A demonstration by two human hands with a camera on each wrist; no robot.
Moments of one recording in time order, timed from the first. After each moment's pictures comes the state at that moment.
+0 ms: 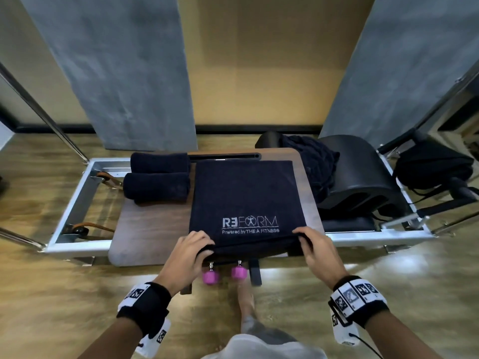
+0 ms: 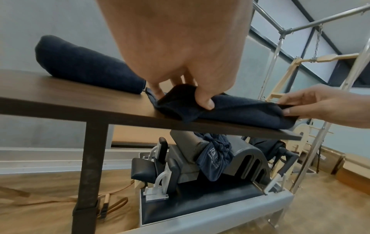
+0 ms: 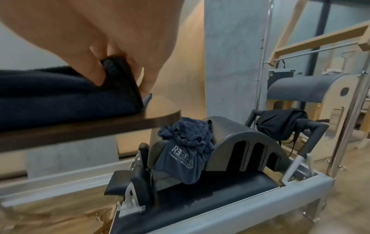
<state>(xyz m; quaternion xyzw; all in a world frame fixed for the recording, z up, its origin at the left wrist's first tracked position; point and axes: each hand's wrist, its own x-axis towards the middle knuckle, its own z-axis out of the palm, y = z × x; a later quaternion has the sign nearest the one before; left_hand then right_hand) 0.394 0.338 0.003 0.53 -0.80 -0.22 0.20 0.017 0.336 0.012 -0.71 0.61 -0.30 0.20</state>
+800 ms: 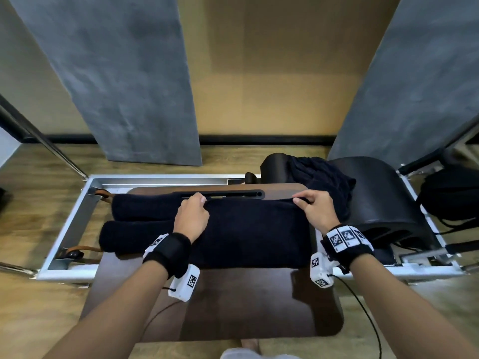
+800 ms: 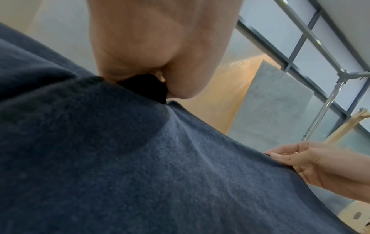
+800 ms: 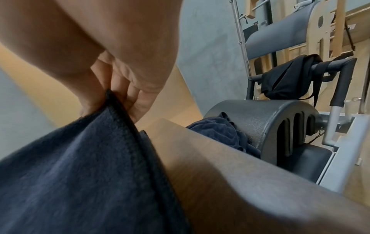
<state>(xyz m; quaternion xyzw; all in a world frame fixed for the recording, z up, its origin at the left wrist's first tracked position) 0.344 0.091 0.053 0.76 -0.57 -0.26 0.20 0.009 0.062 0.038 -0.56 0.67 -0.35 0.34</state>
